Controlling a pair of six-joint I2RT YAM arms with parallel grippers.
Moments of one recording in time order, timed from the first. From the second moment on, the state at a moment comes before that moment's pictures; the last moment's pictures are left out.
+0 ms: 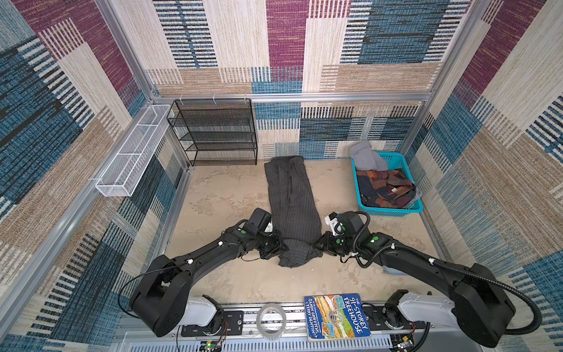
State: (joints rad) left arm -0.58 1.41 0.80 -0.38 0.52 -1.00; right arm 0.60 1.26 0.67 -0.23 -0.44 0.86
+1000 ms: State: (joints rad) left arm -0.32 1.92 1.42 -0.61 0.61 -0.83; right arm 0.40 1.96 1.37 -0.31 -0.62 0.57
